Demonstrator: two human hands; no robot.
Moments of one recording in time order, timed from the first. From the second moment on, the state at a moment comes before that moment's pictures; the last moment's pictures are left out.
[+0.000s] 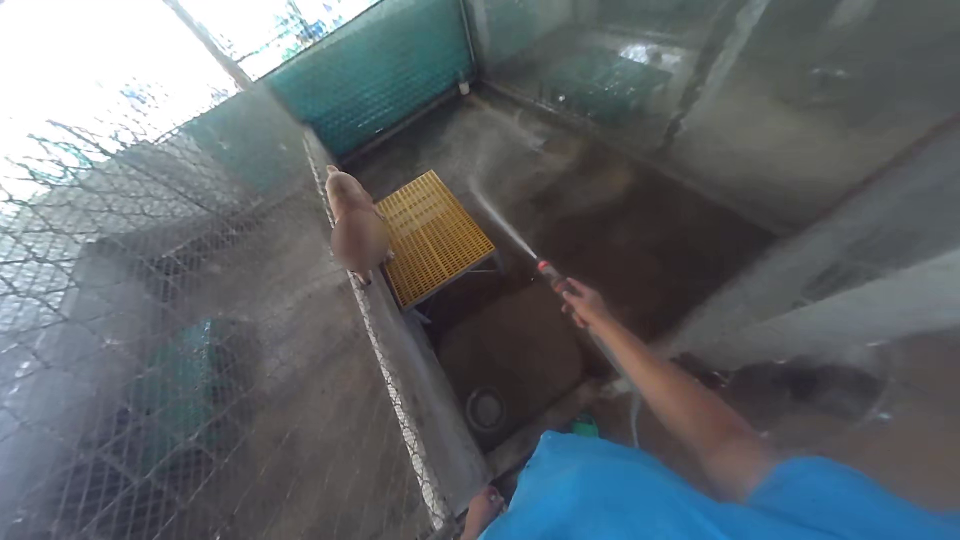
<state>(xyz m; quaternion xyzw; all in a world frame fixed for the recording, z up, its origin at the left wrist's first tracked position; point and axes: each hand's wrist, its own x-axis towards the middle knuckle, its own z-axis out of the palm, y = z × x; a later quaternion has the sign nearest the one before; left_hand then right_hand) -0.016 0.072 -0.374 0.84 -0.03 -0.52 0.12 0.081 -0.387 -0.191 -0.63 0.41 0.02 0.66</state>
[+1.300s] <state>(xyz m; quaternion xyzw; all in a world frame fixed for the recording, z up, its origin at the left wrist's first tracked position) -0.022 0.086 -0.378 0.84 -0.08 -0.52 0.11 0.023 -0.382 -0.242 -0.51 0.57 -0.06 0.64</state>
